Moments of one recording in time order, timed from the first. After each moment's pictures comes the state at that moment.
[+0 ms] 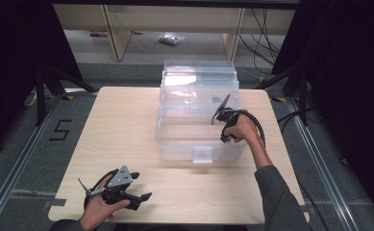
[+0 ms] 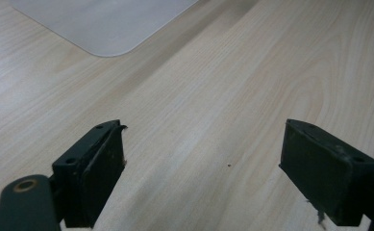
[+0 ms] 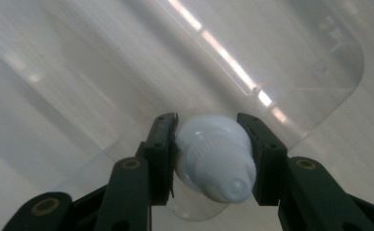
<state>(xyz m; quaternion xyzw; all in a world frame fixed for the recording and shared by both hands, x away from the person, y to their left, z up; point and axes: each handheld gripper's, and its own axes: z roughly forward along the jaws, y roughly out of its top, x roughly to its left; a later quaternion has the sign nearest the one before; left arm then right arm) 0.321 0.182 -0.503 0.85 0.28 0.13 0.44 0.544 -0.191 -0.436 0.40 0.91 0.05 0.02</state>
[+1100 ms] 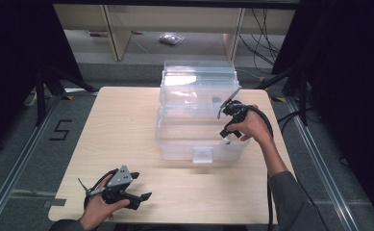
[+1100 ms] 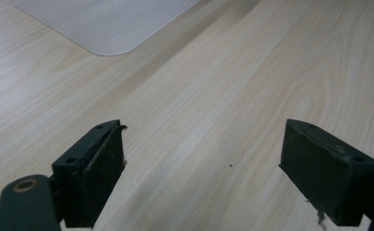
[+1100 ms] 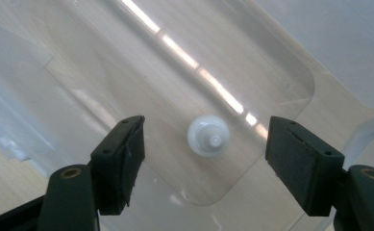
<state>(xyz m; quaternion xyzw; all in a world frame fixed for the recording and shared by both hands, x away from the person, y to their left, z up) 0.322 0.182 -0.503 0.85 0.28 0.12 0.44 0.518 -0.203 -0.386 0.39 0.91 0.13 0.07</state>
